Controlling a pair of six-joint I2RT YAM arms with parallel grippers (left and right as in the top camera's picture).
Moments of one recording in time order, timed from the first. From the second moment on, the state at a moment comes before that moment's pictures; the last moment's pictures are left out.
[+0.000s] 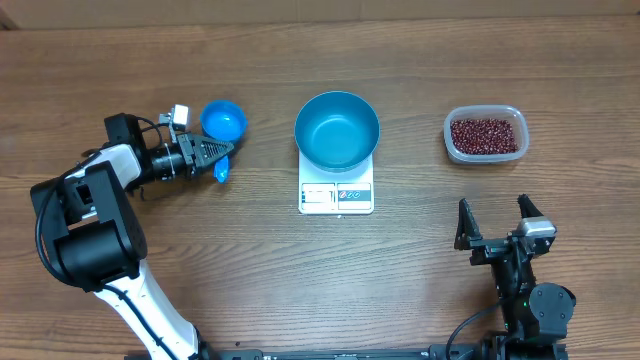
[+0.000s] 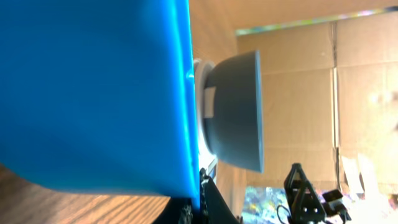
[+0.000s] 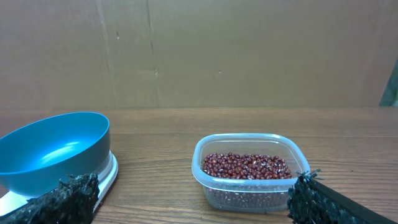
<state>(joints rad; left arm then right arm) 0.32 2.13 1.22 -0.48 1.30 -0.01 -0.08 0.01 0.02 -0.02 -0.17 0.04</state>
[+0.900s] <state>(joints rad) 0.26 2.13 1.22 -0.48 1.09 0.00 -0.08 0.01 0.02 -0.02 -0.17 0.04</state>
